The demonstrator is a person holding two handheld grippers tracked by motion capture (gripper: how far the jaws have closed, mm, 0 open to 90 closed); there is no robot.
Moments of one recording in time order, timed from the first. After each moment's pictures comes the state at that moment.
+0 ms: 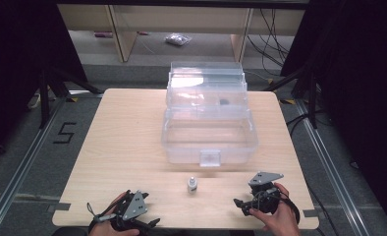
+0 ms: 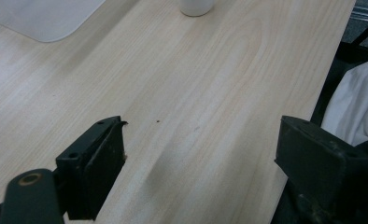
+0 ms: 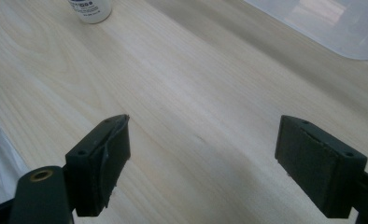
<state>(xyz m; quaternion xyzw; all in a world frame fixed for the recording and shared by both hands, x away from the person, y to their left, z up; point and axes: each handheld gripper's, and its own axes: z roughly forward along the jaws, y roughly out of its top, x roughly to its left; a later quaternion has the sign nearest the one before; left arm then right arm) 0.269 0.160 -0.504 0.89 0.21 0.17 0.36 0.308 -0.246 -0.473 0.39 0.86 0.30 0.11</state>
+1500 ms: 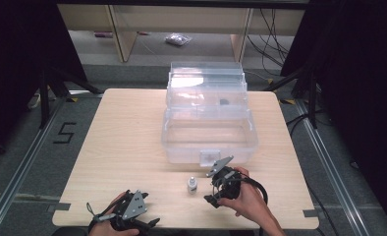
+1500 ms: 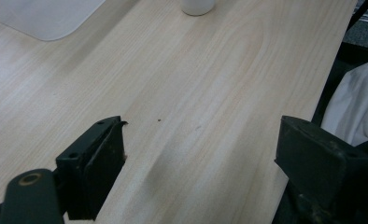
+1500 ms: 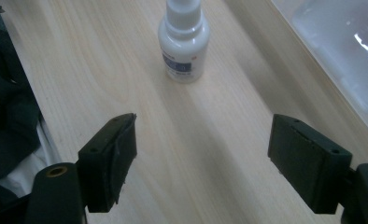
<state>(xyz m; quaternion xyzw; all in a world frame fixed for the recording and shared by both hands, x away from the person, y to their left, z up) 0.270 0.161 -0.504 0.89 0.21 0.17 0.36 0.344 -0.147 -0.446 0.26 0.94 0.23 0.06</state>
